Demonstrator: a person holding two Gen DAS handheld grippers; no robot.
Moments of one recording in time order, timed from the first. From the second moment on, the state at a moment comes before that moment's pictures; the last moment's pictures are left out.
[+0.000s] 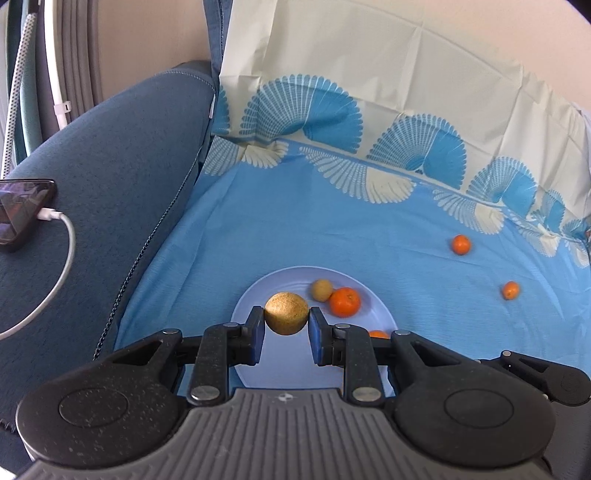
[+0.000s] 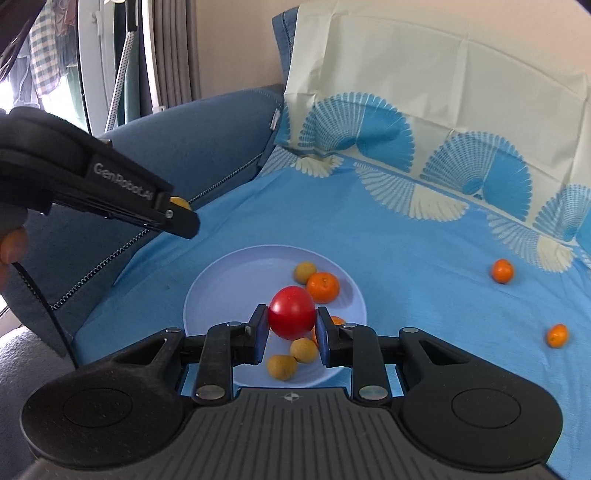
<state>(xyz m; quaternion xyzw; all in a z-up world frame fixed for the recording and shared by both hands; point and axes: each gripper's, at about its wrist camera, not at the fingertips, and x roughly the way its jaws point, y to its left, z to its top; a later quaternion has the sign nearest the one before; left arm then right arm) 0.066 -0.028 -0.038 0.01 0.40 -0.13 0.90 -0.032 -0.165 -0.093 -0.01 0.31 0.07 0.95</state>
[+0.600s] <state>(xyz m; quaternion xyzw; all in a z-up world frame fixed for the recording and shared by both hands) 0.105 -0.028 -0.078 0.04 0.44 -0.12 0.89 0.005 -0.152 -0.119 -0.04 0.34 0.09 0.94</state>
